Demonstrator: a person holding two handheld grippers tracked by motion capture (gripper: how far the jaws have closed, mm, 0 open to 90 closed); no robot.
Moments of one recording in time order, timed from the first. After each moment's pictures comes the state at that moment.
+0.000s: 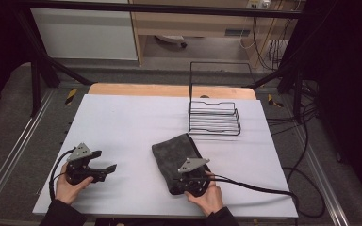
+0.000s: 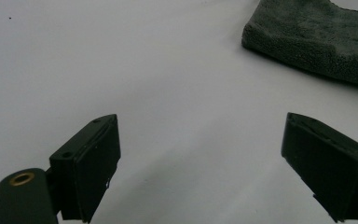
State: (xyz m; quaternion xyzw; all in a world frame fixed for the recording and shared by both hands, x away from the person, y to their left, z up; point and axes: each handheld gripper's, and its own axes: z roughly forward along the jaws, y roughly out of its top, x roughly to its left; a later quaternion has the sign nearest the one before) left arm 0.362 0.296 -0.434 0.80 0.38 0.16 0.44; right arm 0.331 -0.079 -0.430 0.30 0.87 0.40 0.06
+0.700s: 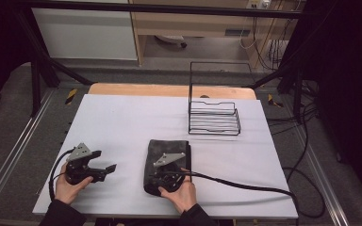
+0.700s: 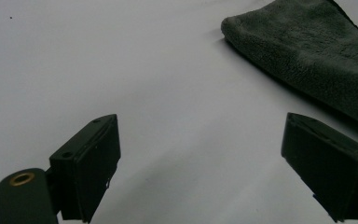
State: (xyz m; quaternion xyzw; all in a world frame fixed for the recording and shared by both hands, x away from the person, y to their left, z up) left arm 0.362 0.297 -0.434 0.80 0.38 0.16 0.44; right arm 0.341 -0.010 -0.429 0.32 0.85 0.42 0.02
